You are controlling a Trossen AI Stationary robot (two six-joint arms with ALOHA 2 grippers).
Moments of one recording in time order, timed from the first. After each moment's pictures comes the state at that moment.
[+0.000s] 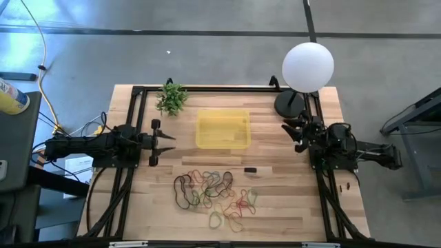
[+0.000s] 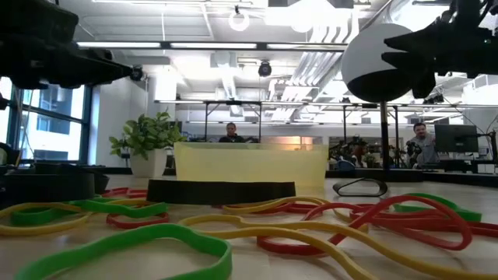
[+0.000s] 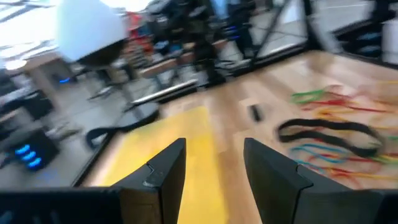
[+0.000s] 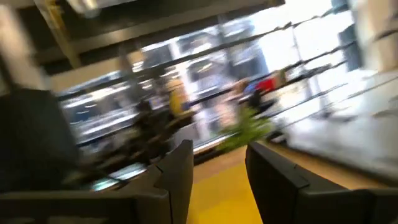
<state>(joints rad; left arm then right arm) 0.20 0.13 0.02 0.03 0.05 0.35 -0.17 0.03 0.01 0.25 0.07 0.34</state>
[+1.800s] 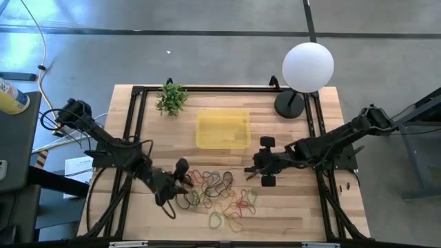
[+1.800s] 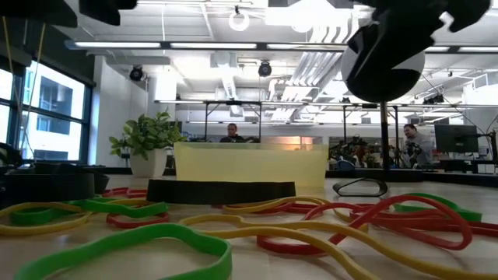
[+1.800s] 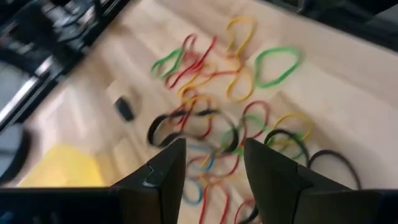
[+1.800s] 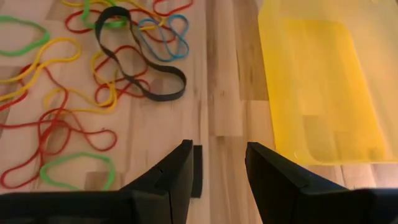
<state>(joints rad) -0.53 1.24 0.74 -0.22 -0.36 0.37 0.38 1.34 0.90 -0.49 0.35 0.23</state>
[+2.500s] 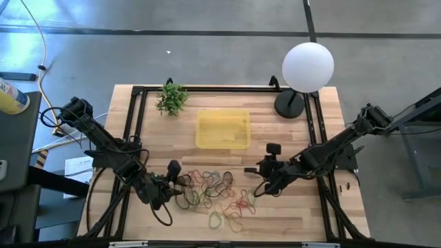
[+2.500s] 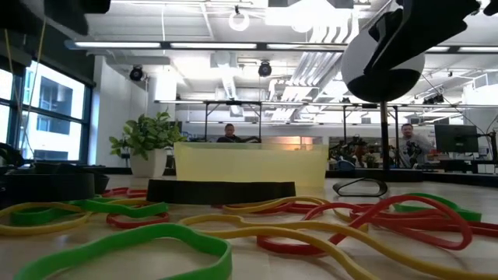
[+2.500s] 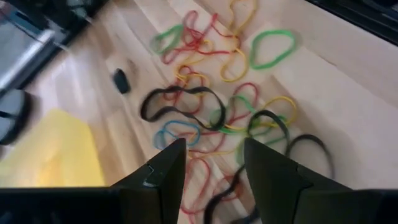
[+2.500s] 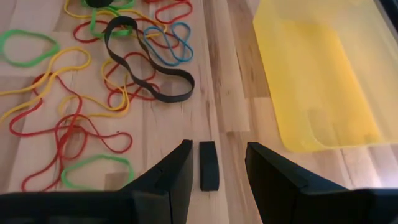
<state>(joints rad) -0.65 1.24 0.74 -0.33 -0.46 0.18 0.53 1.34 0.90 -0.52 0.50 0.41</state>
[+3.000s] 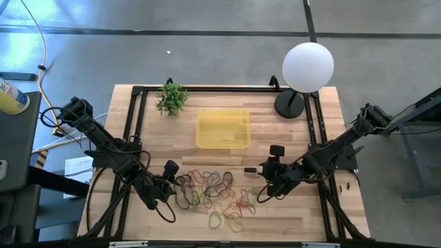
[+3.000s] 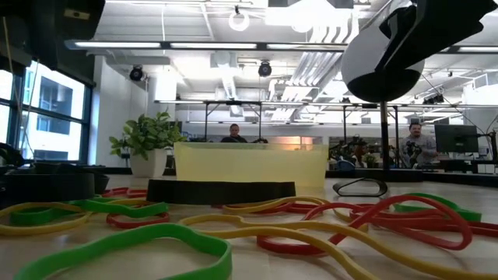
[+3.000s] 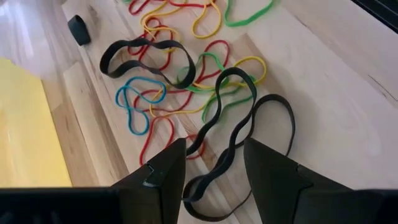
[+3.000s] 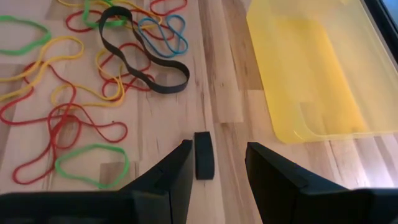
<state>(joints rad) -0.65 1.24 0.74 -0.47 -0.39 0.02 0.58 1.34 0.90 -0.57 0.57 0.45</state>
